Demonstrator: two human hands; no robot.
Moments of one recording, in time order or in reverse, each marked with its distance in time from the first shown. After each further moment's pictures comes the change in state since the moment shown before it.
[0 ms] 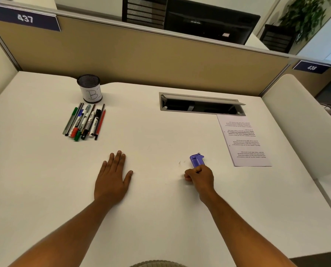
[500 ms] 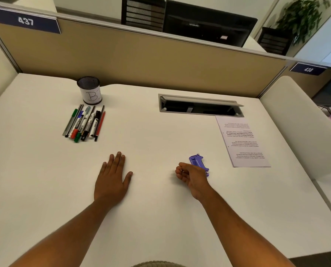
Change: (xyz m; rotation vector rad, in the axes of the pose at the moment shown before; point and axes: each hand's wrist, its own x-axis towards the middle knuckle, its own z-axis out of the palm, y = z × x) left_hand 0.000 0.002 -0.002 0.007 -0.001 0.015; right_hand -0.008 -0.022 0.018 0.503 -0.204 0.270
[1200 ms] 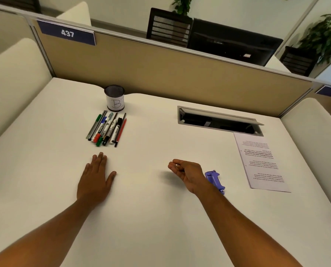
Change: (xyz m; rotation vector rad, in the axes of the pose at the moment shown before) left_hand 0.003 -0.095 -0.035 0.016 0.076 -0.181; right_hand 0.010 -0.024 0.088 -0.007 -0.148 0.077
